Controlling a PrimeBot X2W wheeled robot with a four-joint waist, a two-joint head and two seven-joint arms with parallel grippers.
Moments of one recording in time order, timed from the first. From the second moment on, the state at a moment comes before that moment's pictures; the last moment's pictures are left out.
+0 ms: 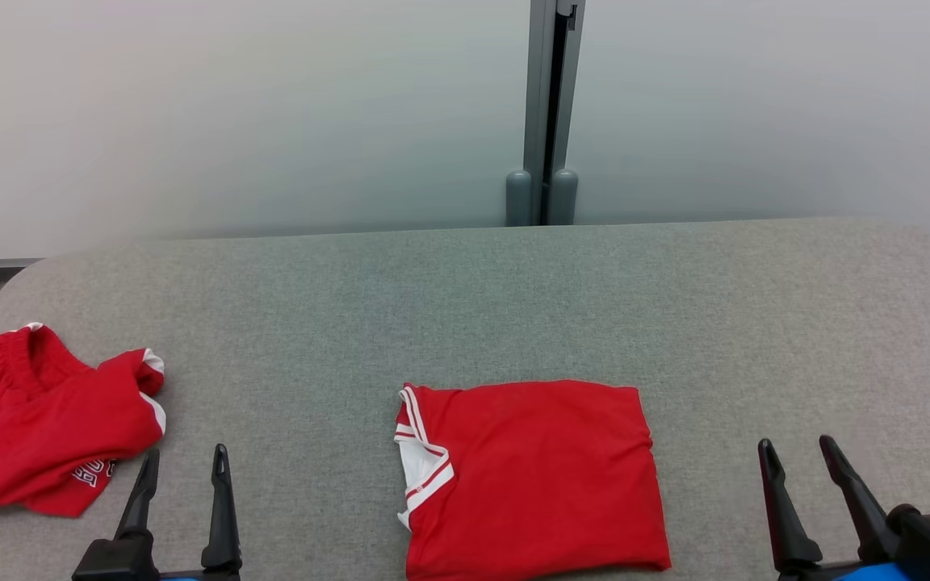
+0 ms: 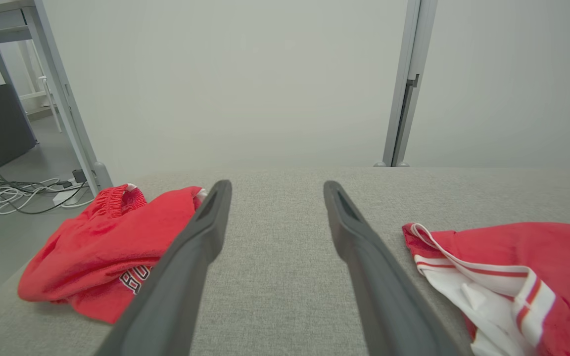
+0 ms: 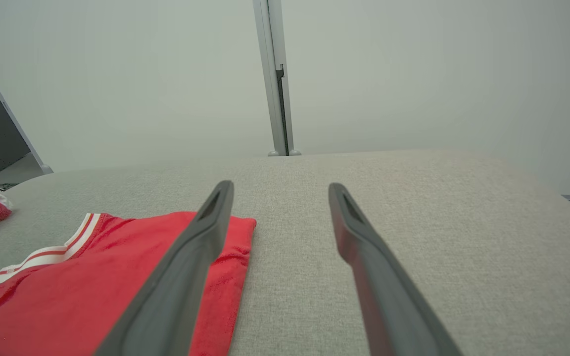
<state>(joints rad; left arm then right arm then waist) 0.12 0.09 0.02 0.13 -0.09 -0.05 -0.21 0.16 -0.05 -0.05 -0.03 0.18 0.13 -0.11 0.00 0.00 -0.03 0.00</state>
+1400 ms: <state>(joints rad) 0.06 0.10 -0.05 0.11 -0.11 -0.03 -0.19 -0.15 -0.06 0.04 0.24 0.13 0.13 0.06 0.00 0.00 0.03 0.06</state>
